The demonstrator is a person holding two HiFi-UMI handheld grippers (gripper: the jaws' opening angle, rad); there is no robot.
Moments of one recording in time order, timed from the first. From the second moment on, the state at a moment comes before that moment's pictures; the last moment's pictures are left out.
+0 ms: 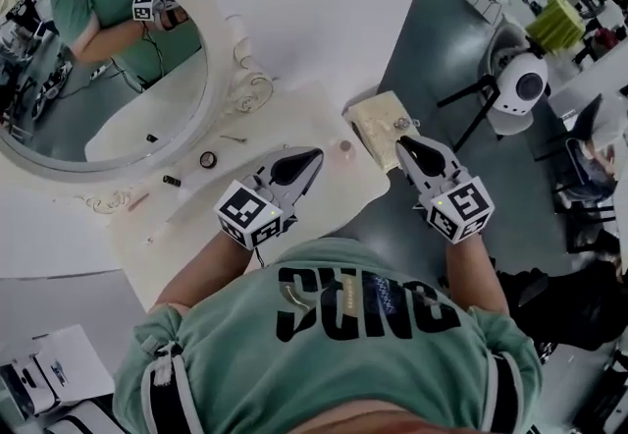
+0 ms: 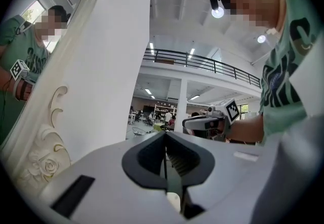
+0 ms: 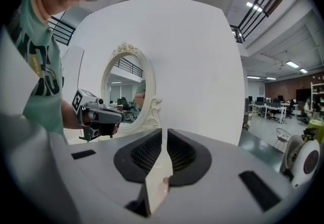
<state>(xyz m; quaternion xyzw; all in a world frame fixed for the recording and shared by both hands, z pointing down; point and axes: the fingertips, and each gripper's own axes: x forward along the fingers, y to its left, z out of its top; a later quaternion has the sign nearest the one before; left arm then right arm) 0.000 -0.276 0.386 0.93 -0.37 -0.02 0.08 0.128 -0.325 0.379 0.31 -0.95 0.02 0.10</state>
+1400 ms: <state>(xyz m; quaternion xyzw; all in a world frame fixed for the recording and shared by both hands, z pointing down) -0.014 -0.275 0.361 0.91 -0.41 -0.01 0.08 0.151 -0.317 0.369 0.28 -0.95 0.07 0.09</state>
